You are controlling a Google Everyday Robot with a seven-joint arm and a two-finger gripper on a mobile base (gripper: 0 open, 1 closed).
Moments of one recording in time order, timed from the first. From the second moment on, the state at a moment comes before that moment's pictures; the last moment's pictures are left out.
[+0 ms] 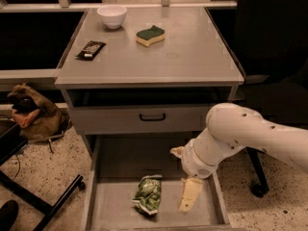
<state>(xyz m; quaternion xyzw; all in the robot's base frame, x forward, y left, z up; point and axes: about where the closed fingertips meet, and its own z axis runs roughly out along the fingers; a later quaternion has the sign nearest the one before) 0.416 -0.071 0.646 -0.69 0.69 0.18 0.14</state>
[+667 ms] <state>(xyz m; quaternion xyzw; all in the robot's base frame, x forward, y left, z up) 0.410 -0.025 0.596 -0.72 0.64 0.22 0.13</state>
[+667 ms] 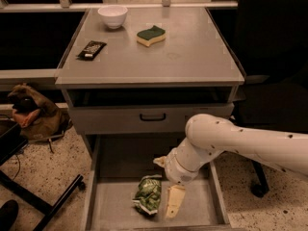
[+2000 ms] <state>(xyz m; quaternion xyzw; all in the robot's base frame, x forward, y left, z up) 0.426 0.050 0.483 -0.70 0.63 0.26 0.21</state>
